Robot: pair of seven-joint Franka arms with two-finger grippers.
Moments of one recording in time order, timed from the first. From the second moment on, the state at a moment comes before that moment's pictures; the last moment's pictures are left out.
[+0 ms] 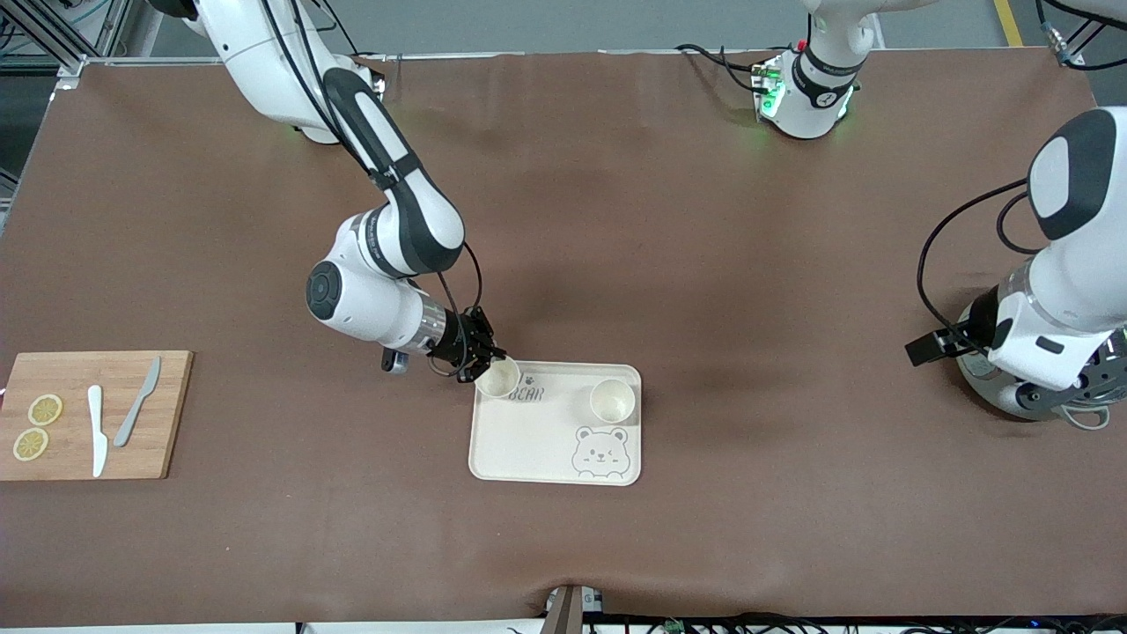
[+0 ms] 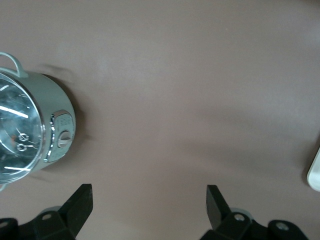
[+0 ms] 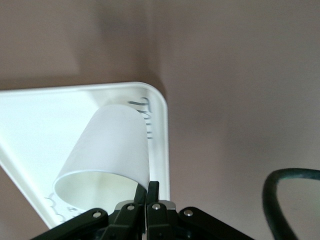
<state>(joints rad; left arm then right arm) 0.09 0.30 -0.23 -1.43 0.15 1.70 -0.36 0.54 0.59 -0.06 -1.72 0.77 2.42 1.60</state>
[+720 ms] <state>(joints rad) 0.17 0.13 -0.23 -1.53 0.08 1.67 -0.04 0.54 0.67 -0.06 -1.64 0.83 2.41 1.60</state>
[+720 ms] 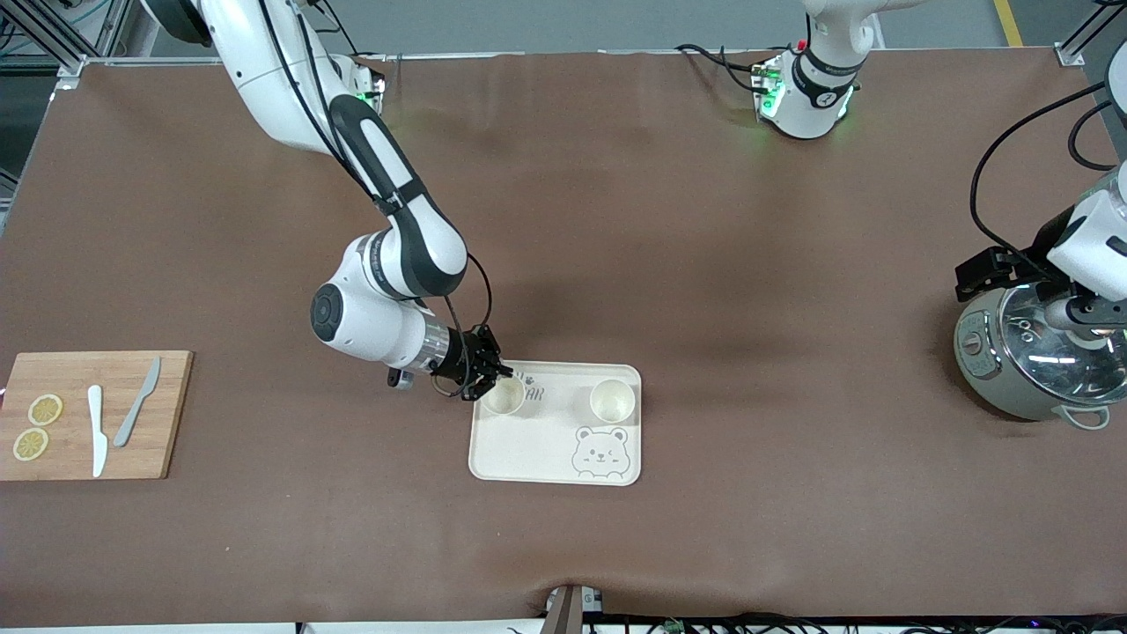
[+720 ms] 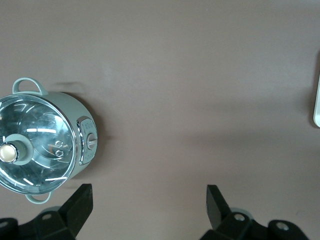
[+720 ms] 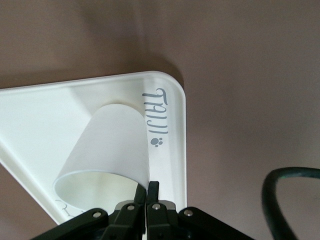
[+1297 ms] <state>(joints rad) 0.17 0.13 -0.26 -1.48 0.08 1.64 -0.04 0.54 0.67 -0.06 -1.64 0.83 2.39 1.60</state>
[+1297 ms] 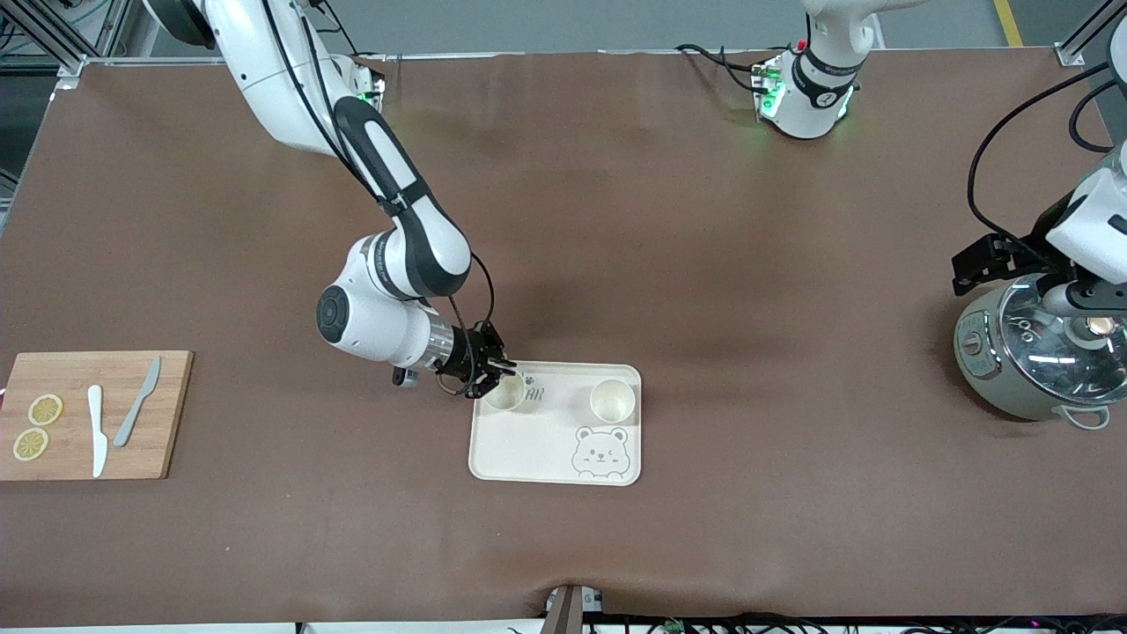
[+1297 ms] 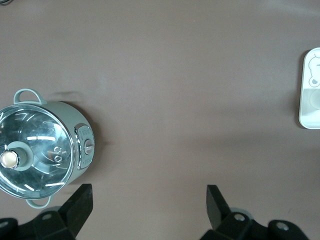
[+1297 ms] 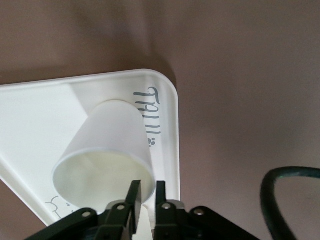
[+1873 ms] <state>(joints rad) 0.16 0.06 -0.28 -1.45 0.10 1.51 -0.04 0.54 0.66 -0.08 -1.59 0.71 2.23 1.60</state>
